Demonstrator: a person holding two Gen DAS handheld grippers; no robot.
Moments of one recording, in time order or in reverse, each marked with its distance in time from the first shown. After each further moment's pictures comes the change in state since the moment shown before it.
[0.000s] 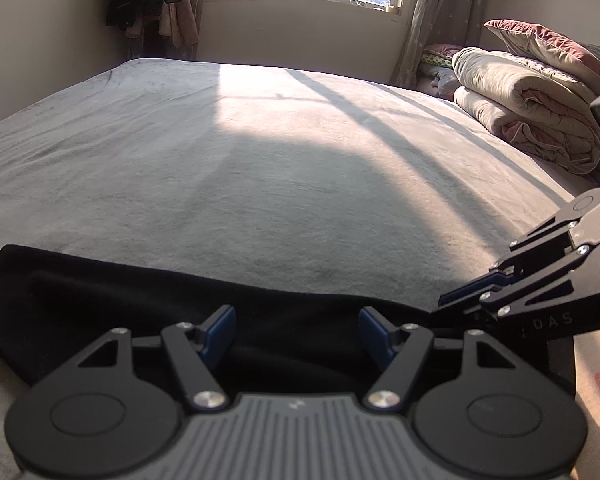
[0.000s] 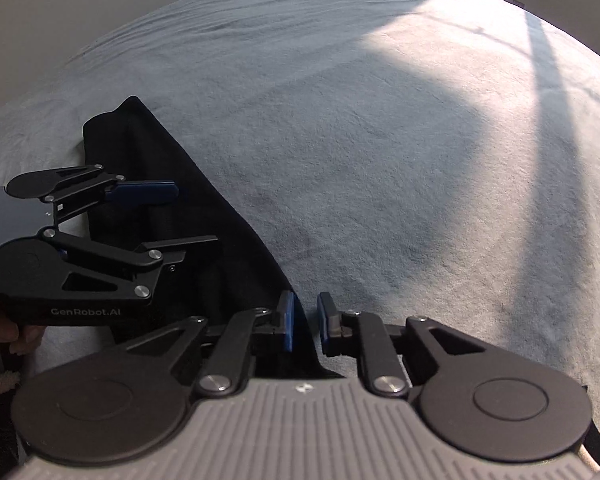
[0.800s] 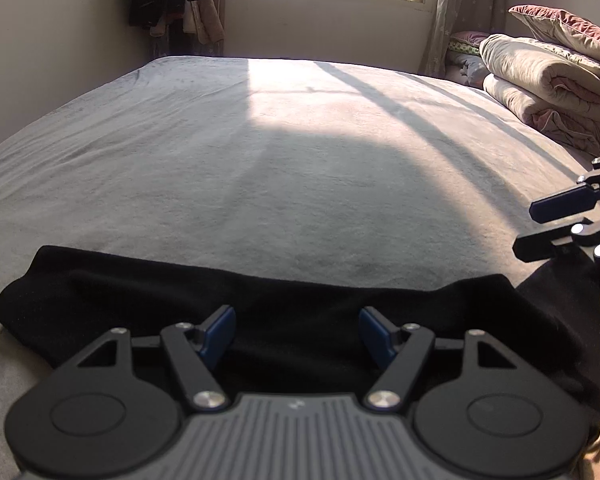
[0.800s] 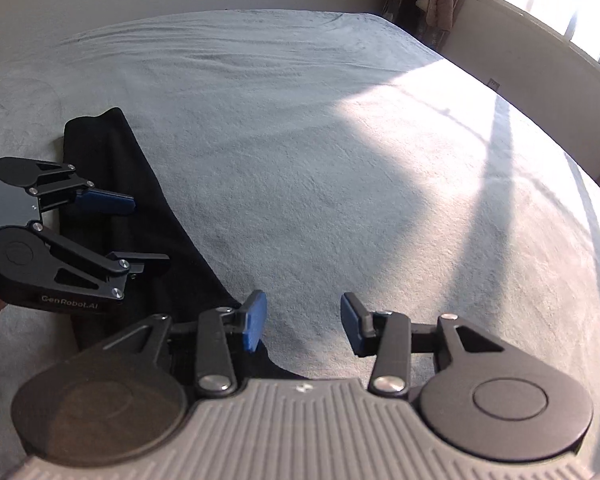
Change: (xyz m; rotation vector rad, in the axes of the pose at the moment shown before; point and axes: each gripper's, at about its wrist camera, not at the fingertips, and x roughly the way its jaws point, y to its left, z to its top) left arm -0.002 0.003 0.003 0.006 0.027 0.124; right arm -0.051 -0.003 -0.009 -0.109 -0.169 -0.189
